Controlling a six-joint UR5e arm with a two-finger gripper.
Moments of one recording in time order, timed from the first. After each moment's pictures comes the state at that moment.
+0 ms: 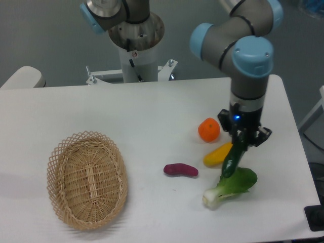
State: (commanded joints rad) arm 2.69 -1.94 -1.49 -1.04 1.54 1.40
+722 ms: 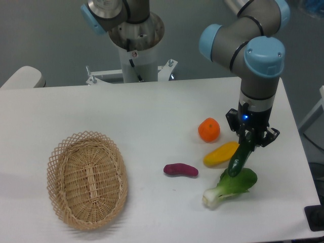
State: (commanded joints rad) arm 2.68 -1.96 -1.48 -1.04 1.53 1.40
